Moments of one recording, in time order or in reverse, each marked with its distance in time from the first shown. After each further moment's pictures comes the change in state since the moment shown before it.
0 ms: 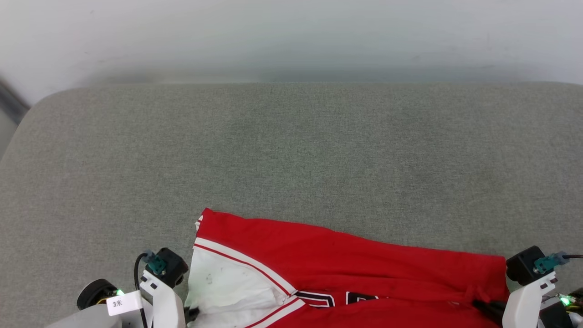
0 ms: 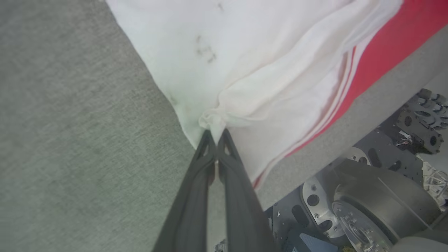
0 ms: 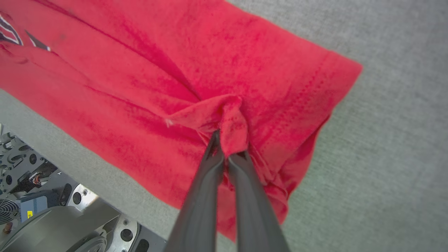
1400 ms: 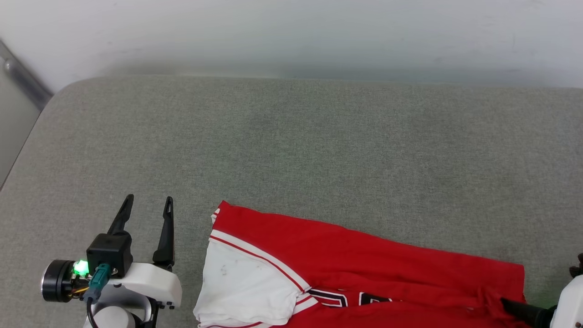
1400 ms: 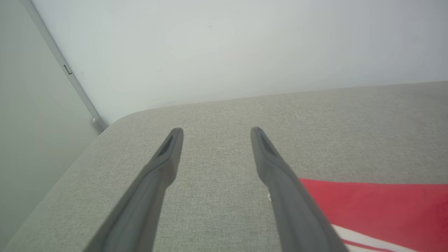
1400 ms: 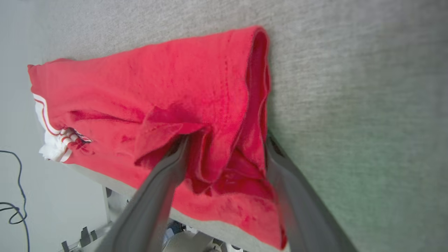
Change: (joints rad) left arm 0.407 -0.381 0.856 -0.026 0.660 0.324 -0.582; right arm 0.117 0.165 -0.457 0.124 0.327 0.000 0.282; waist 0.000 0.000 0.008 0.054
